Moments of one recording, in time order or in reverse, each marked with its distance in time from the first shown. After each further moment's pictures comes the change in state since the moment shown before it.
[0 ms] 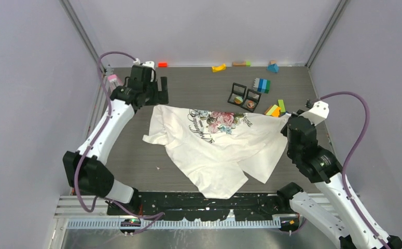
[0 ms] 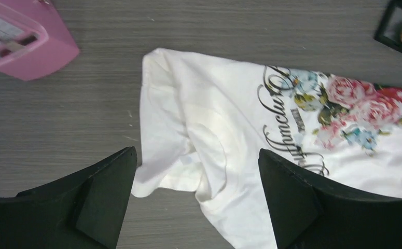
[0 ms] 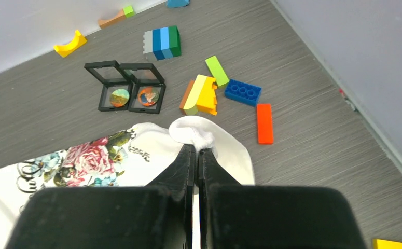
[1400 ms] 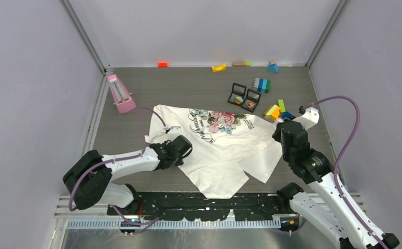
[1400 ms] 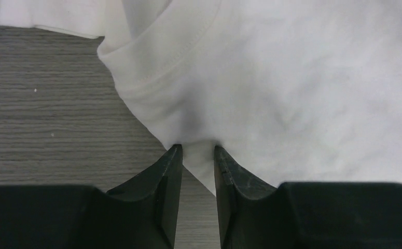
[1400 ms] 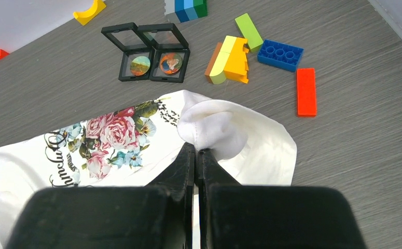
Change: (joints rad) left arm -0.599 -0.181 -0.867 0.354 -0.298 -0.537; right arm 0.000 -0.013 -0.146 0.043 -0.138 0.150
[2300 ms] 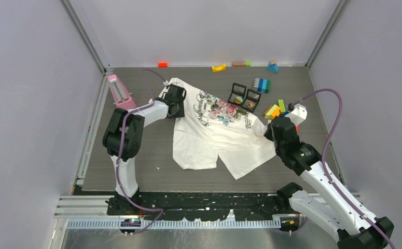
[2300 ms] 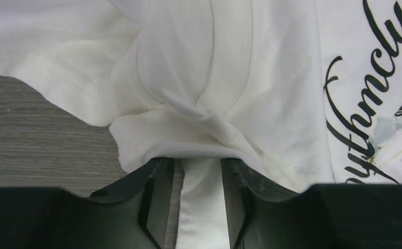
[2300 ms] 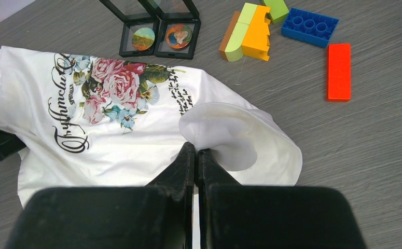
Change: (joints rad) left arm 0.466 0.647 0.677 0.158 0.201 0.364; right arm 0.000 0.124 -0.032 0.074 -0.078 0.058
